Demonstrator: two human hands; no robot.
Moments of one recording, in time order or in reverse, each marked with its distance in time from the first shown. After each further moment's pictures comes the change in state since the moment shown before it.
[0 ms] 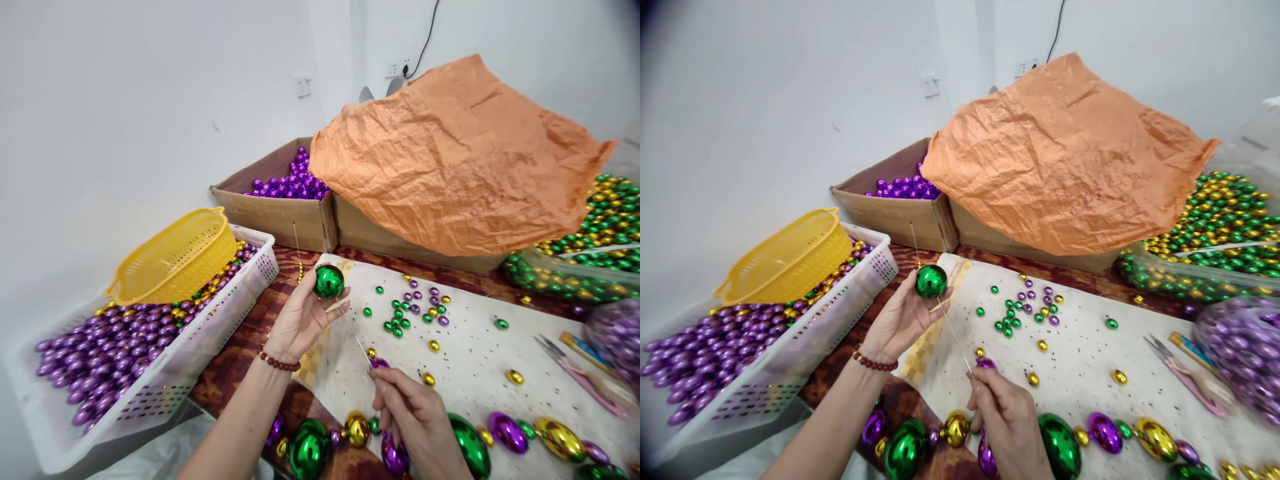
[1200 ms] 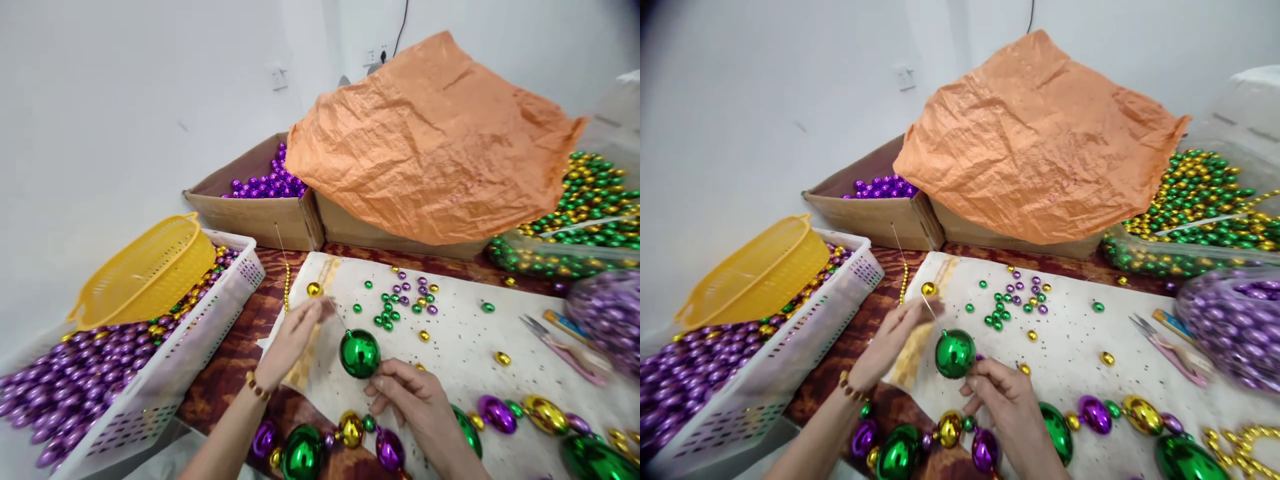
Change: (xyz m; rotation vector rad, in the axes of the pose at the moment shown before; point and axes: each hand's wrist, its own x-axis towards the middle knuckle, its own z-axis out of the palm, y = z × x) left_hand -0.005 -0.021 -0.036 1.090 -0.080 0.198; right_hand 0.013 -0.008 -0.017 0.137 -0.086 0.225
